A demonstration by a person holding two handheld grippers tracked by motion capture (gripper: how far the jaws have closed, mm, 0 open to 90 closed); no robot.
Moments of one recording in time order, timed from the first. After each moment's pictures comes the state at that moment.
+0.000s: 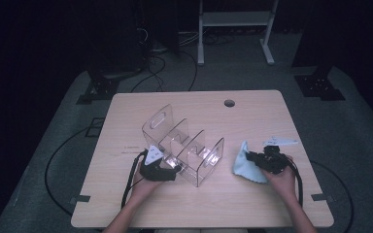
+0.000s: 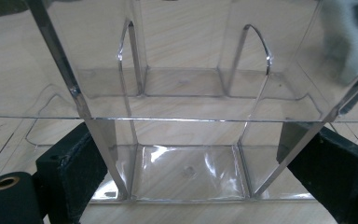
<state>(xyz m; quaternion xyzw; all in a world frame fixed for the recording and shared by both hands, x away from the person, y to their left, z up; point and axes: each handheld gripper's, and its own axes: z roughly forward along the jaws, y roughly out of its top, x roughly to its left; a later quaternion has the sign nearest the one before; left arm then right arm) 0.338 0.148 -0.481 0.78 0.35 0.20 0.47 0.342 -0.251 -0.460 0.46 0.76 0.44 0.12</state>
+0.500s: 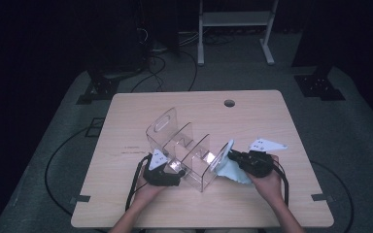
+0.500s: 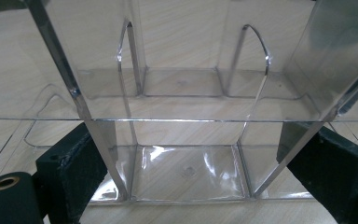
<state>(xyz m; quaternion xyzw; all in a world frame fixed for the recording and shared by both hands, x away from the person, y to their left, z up) 0.326 0.137 -0.480 0.79 0.34 0.20 0.47 0.322 -0.202 -0.435 0.38 0.77 0.49 0.15</state>
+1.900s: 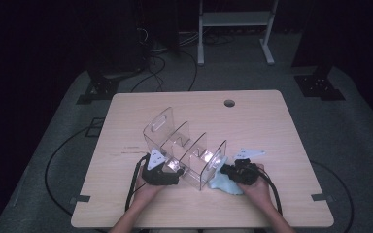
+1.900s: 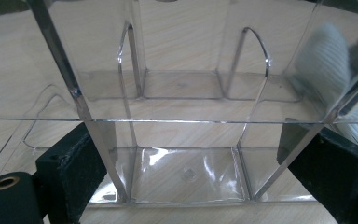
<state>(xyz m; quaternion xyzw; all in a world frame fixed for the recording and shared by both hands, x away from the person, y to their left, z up) 0.326 0.141 -0.481 0.78 0.35 0.21 0.48 0.328 -0.176 -0.490 0.38 0.81 0.43 0.09</state>
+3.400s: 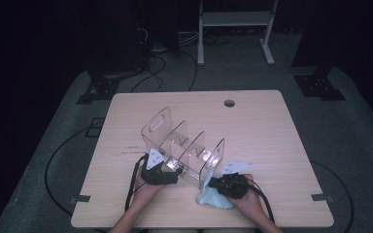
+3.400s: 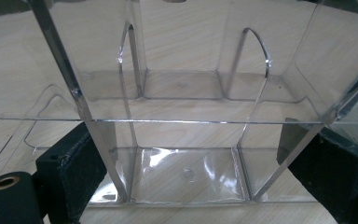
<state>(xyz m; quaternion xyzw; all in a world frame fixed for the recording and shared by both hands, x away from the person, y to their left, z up) 0.326 0.144 -0.481 0.77 0.36 0.21 0.48 0.293 -0.139 -0.490 0.32 0.84 0.44 0.06</state>
